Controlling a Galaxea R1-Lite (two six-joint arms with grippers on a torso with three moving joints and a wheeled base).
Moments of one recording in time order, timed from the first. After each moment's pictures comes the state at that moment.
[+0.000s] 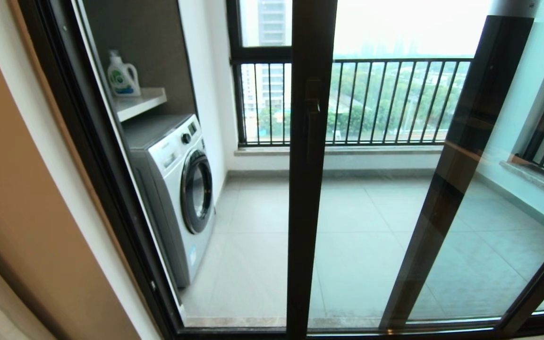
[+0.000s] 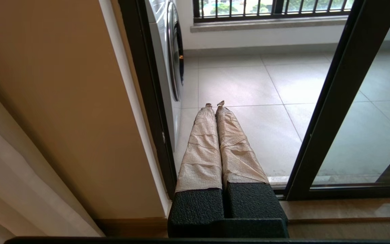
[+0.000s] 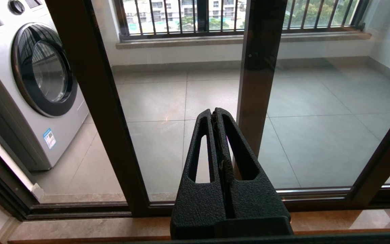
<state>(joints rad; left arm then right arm) 0.00 0.00 -0.01 0.02 -0.04 0.05 0.00 0.00 0.00 -0.03 0.01 0.00</state>
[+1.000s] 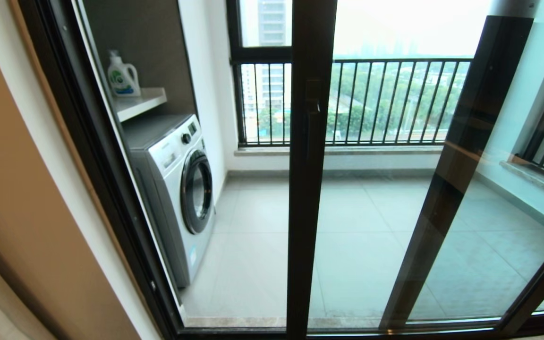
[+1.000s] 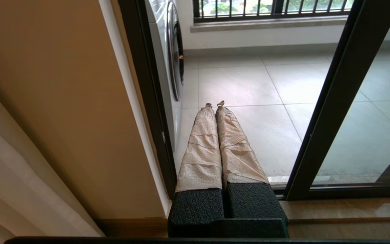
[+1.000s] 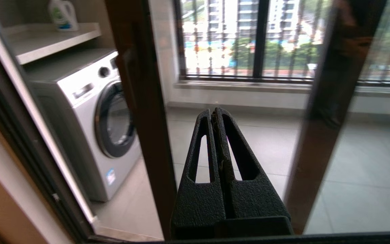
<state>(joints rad) 0.00 0.00 -0.01 0.02 -0.04 0.05 0.10 0.81 -0.81 -0.12 0.14 0.04</state>
